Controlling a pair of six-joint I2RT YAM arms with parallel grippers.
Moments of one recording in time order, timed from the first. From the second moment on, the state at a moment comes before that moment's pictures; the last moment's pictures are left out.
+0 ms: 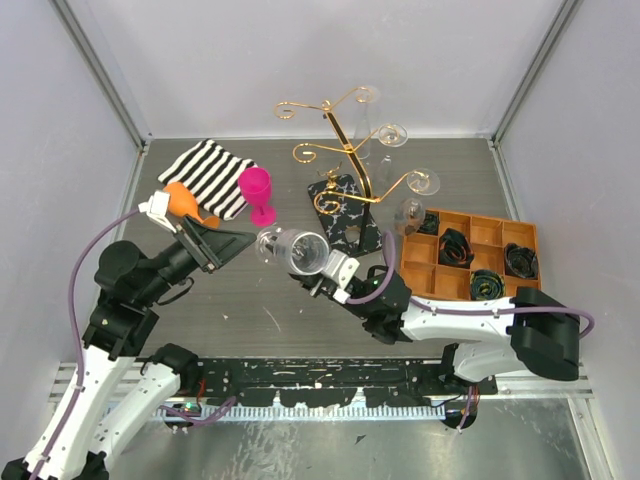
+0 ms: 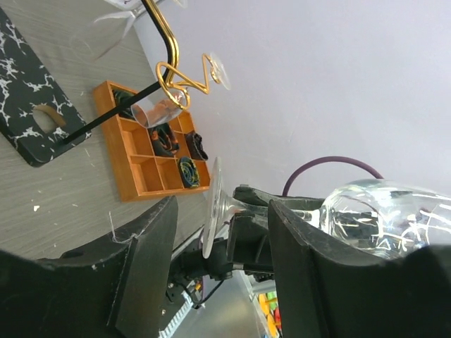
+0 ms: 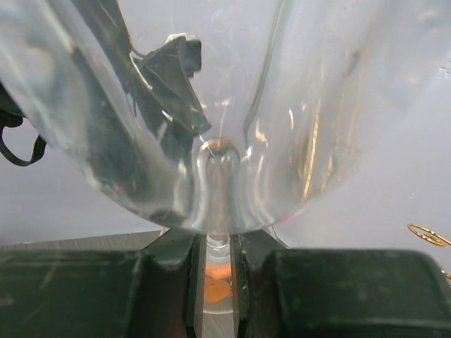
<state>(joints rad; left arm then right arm) -0.41 0.55 0.81 -0.22 0.42 -1.05 1.22 1.29 0.65 1.21 0.08 -0.36</state>
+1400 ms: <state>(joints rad) -0.44 0.57 0.78 -0.13 0.41 -1.07 1.22 1.40 0.71 1.33 0.07 -0.36</state>
